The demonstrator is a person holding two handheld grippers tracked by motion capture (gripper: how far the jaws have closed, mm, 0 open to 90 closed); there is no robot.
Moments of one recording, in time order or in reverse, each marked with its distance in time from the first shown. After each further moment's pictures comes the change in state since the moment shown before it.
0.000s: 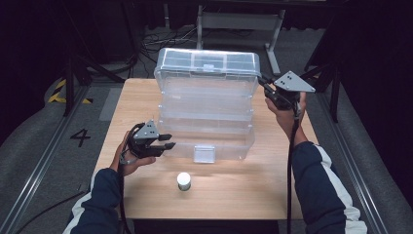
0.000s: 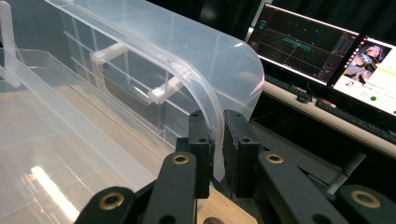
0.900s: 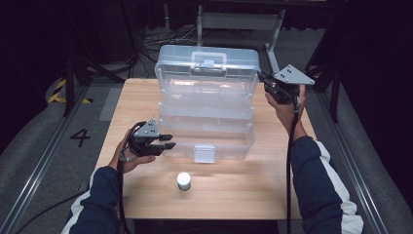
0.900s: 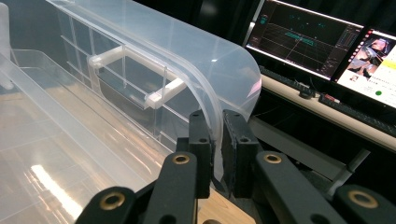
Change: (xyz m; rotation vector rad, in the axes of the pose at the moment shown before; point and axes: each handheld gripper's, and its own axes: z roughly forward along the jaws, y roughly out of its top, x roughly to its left) left arm 0.006 0.003 0.001 0.027 -0.048 0.028; right arm -0.011 0.005 0.012 0.020 0.010 0.013
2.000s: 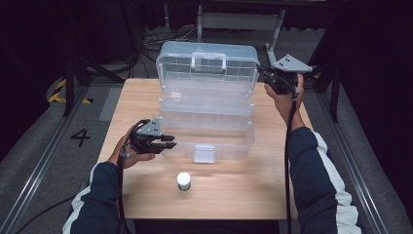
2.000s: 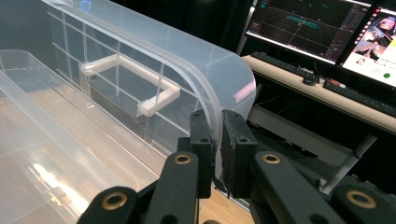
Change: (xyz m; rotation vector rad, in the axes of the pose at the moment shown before) left arm 0.006 0.008 0.002 0.054 -0.058 0.078; right arm -0.017 0.008 0.022 0.050 0.007 0.049
